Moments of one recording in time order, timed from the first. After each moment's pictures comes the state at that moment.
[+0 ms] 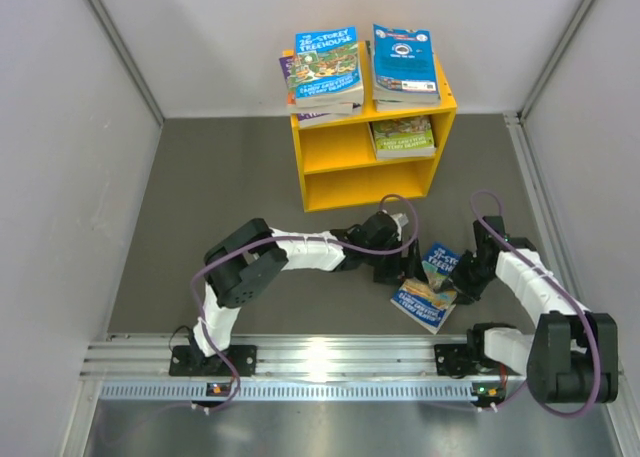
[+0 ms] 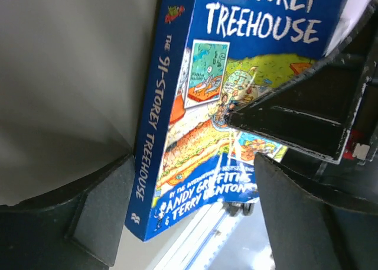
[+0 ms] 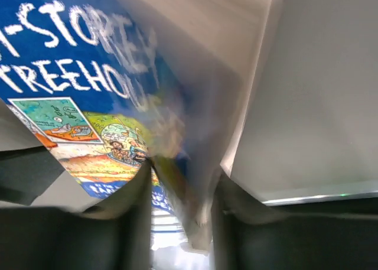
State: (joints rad) left arm -1.04 2.03 1.23 0.08 0.37 -0.97; right arm 0.01 1.13 0.53 -0.84 -0.19 0.73
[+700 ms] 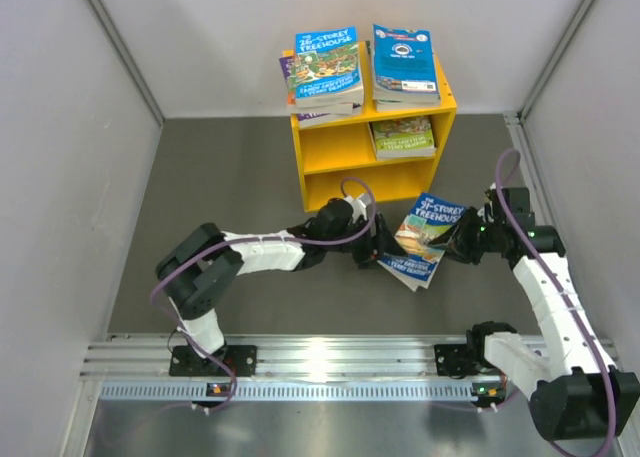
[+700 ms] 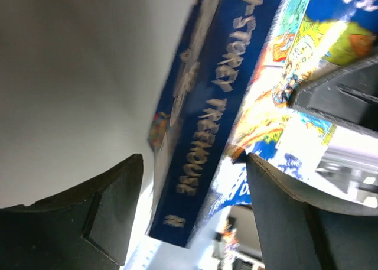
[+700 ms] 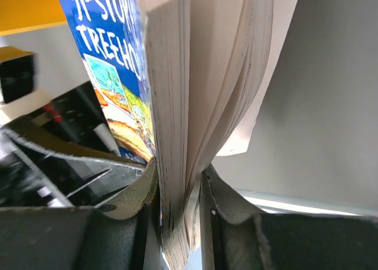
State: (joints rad) left arm -0.90 1.78 0.95 0.36 0.50 -1.16; right arm 0.05 0.93 0.84 -0.90 -0.38 0.72
